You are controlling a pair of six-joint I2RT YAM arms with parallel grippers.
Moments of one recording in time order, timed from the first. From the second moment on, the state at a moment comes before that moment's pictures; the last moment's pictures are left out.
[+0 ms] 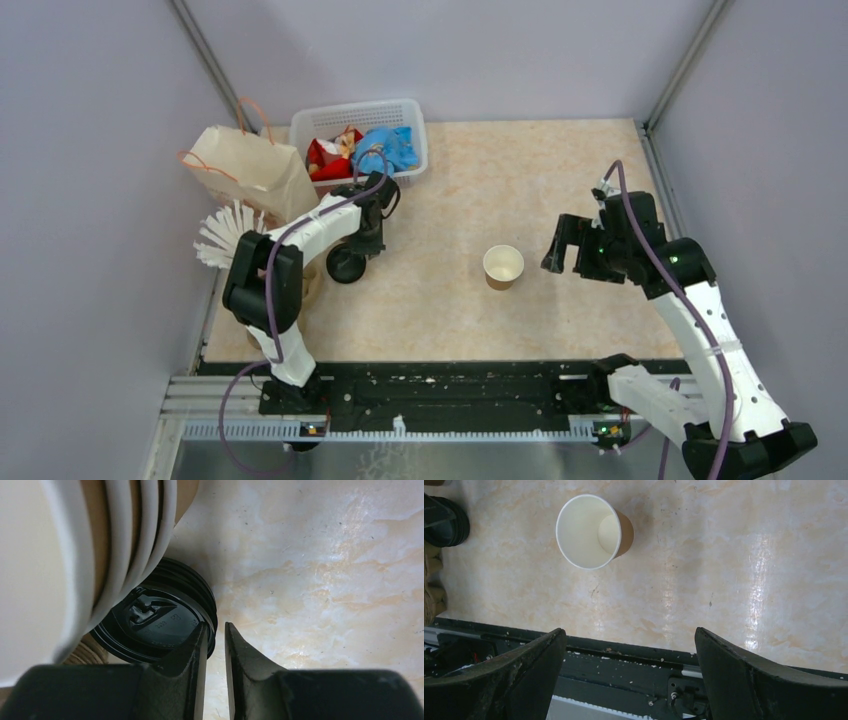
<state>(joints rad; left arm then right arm) -0.44 1.75 1.25 -0.81 -0.29 -0.48 0.29 0.91 1.12 -1.10 -0.08 0.43</state>
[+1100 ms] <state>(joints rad) -0.43 1.67 1.28 -0.90 -0.30 -0.48 0.29 0.91 1.12 -1.10 -0.08 0.42</state>
